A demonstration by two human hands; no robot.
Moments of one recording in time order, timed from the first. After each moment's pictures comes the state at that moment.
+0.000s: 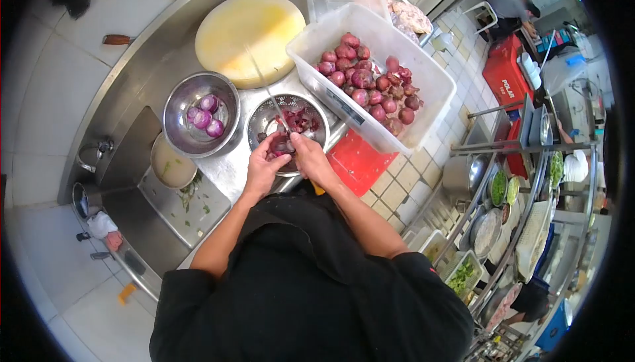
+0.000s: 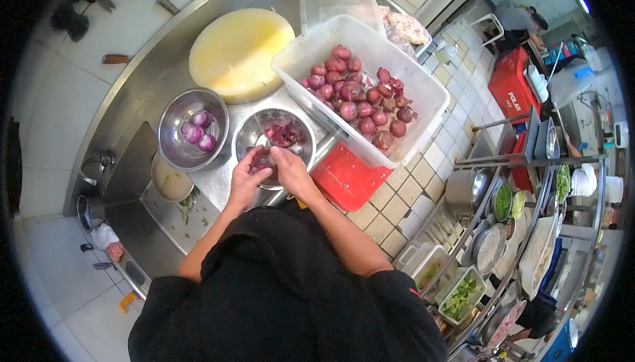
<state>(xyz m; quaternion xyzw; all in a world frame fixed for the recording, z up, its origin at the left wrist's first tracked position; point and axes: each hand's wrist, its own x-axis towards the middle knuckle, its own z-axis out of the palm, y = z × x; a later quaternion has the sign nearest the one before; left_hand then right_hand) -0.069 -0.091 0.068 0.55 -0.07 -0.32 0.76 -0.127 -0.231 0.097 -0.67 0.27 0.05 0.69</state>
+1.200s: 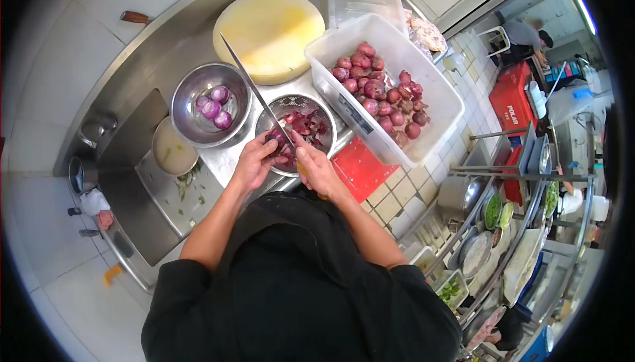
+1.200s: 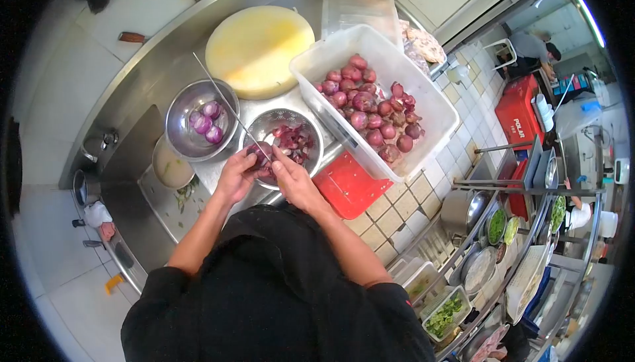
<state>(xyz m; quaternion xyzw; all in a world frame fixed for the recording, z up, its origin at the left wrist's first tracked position) -0.041 -0.064 0.077 0.38 -0.01 -0.42 0.82 -0.144 -0.230 0.127 -0.64 0.17 0.09 0.75</state>
